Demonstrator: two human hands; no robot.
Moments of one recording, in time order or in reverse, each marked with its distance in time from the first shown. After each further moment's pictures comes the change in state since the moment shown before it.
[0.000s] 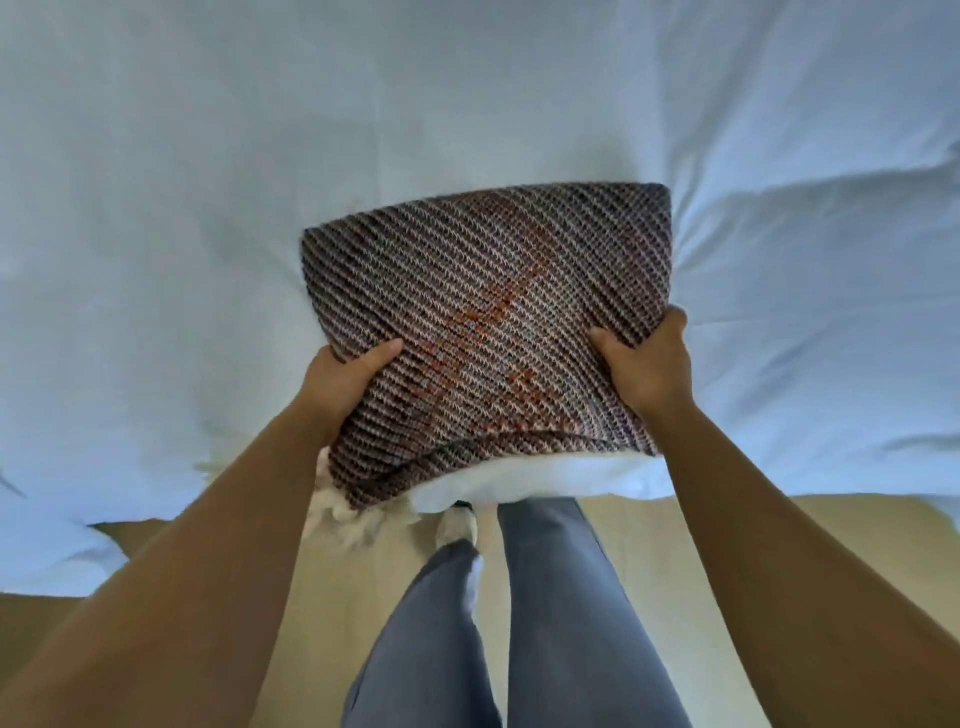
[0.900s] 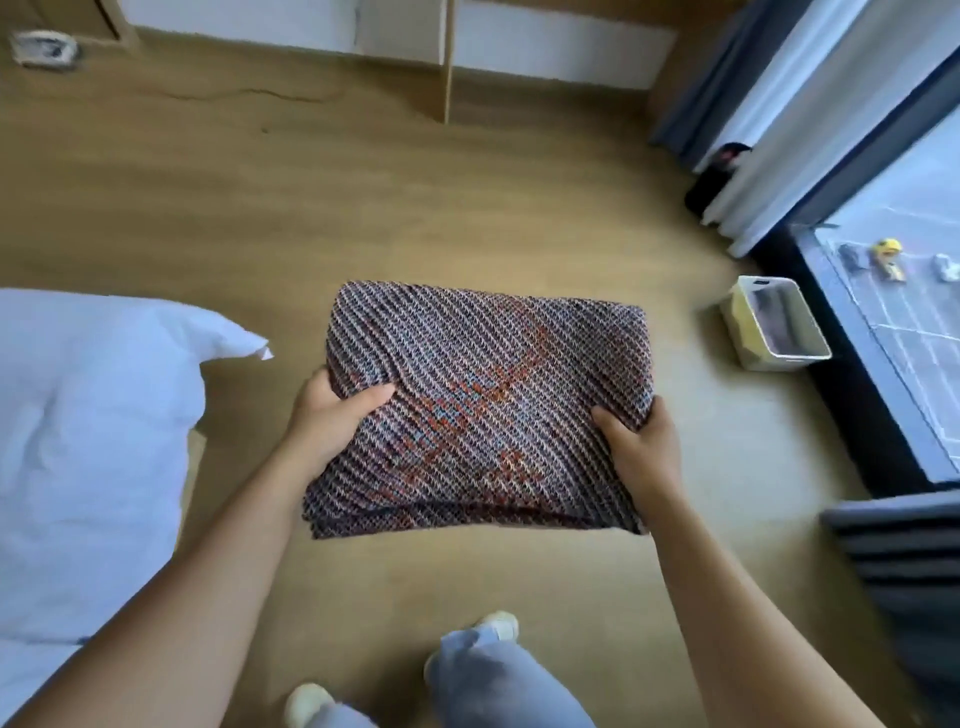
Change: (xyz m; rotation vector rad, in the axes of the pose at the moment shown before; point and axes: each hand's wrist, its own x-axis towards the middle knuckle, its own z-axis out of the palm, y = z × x) left_hand -0.540 -0.252 0.364 0.898 -1.248 0.973; right_hand -0.632 0.500 -0.204 0.768 1.350 0.721
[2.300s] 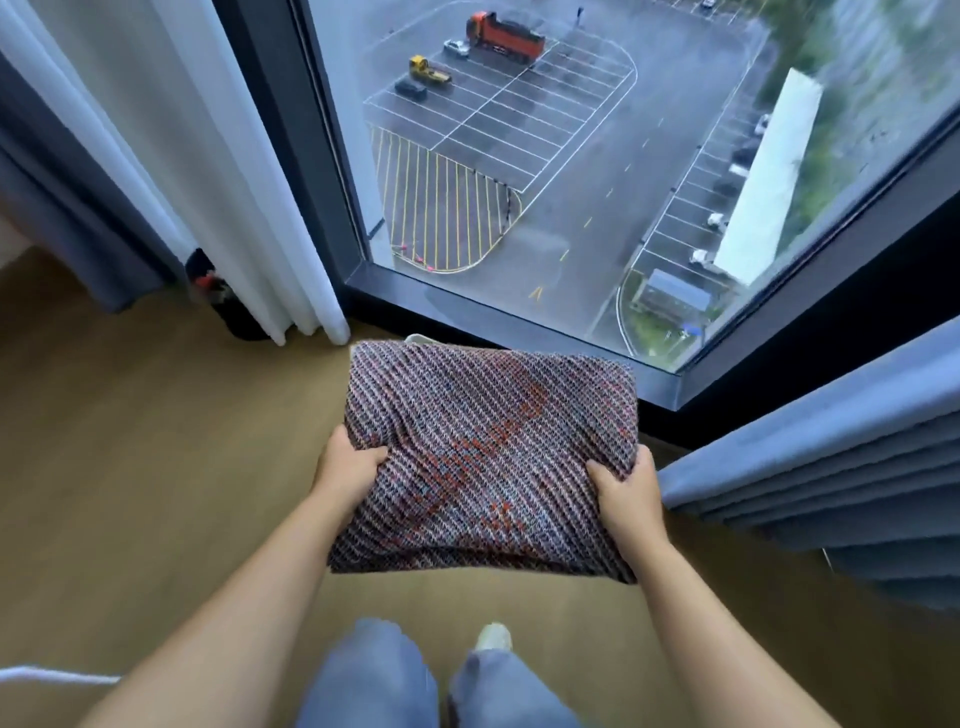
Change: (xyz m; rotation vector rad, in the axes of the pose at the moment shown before) left_hand 0.424 0.375 1.006 0.662 -0.763 0.103; right_hand 0.675 0.223 -0.454 0.391 0.842 0.715
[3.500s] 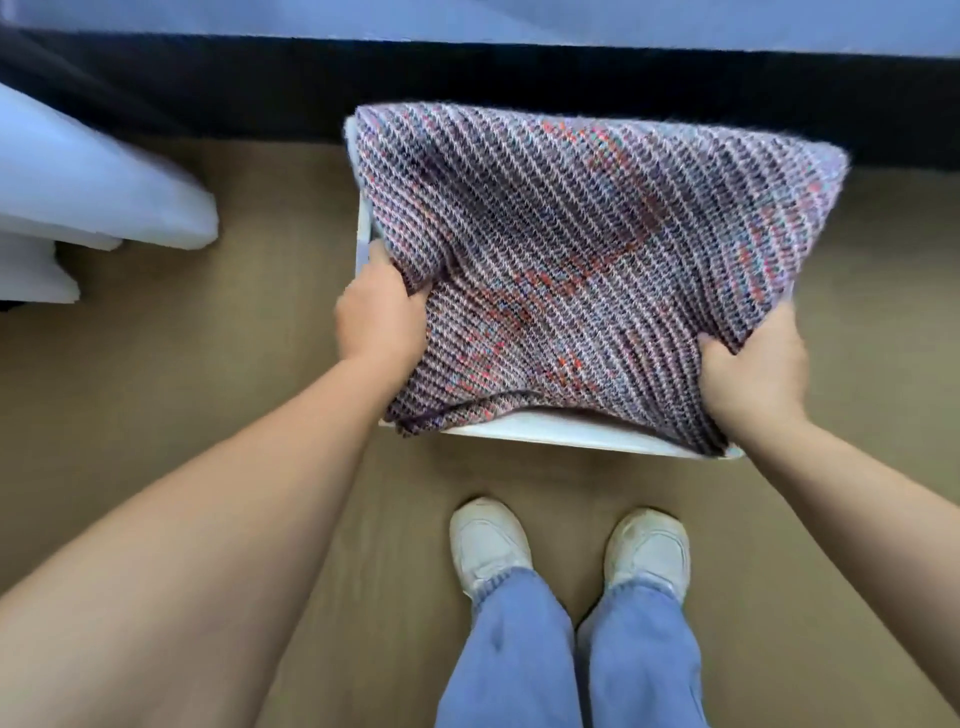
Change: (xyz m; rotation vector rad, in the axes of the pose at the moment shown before) left_hand 0.666 -0.151 0.234 0.903 -0.136 0.292; right_hand 0.444 0.266 0.440 -0.430 0.185 0.419
